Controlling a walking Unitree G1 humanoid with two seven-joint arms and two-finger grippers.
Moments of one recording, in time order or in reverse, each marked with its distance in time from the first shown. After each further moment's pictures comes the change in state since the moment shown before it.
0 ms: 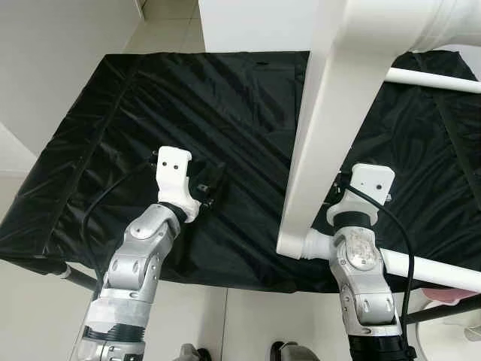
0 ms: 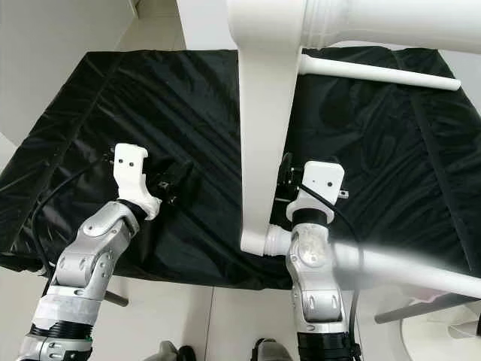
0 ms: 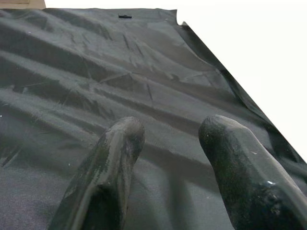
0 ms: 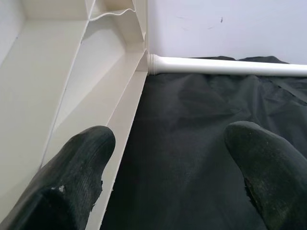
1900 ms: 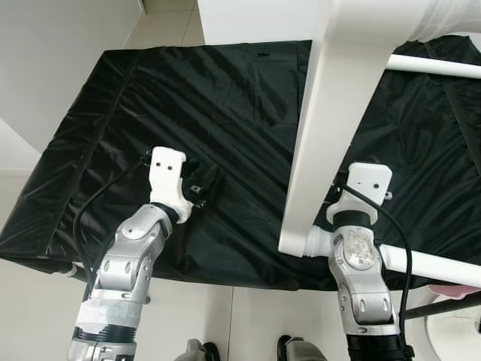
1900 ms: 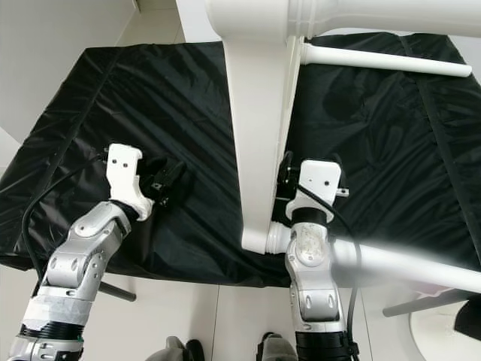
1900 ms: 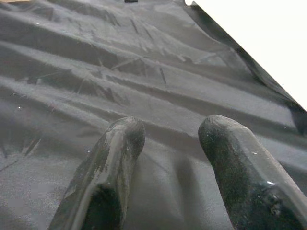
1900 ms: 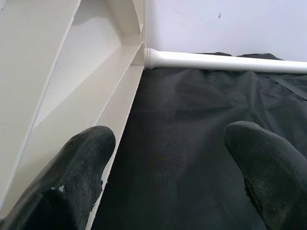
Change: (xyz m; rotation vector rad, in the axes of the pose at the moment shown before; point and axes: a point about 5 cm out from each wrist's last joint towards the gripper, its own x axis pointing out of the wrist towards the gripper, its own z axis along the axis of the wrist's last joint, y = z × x) left arm -0.005 0.006 -0.001 0.068 0.031 -0.002; right arm 0.001 0.001 0.002 -0.039 -0.023 -0.012
